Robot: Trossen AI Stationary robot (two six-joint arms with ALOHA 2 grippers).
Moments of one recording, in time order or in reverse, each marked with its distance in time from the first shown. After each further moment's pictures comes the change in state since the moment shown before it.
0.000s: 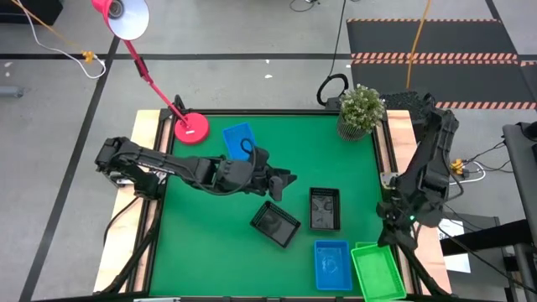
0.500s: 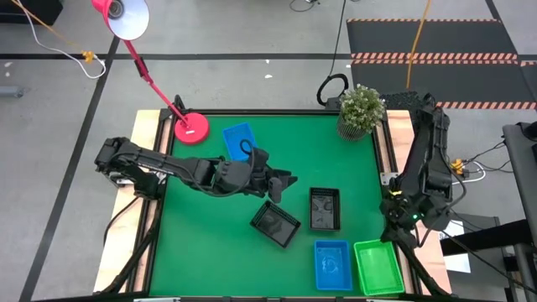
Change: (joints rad) left arm -0.009 0.000 0.000 0.025 0.000 0.000; right arm 0.170 -0.003 -0.001 -0.145 0.150 0.166
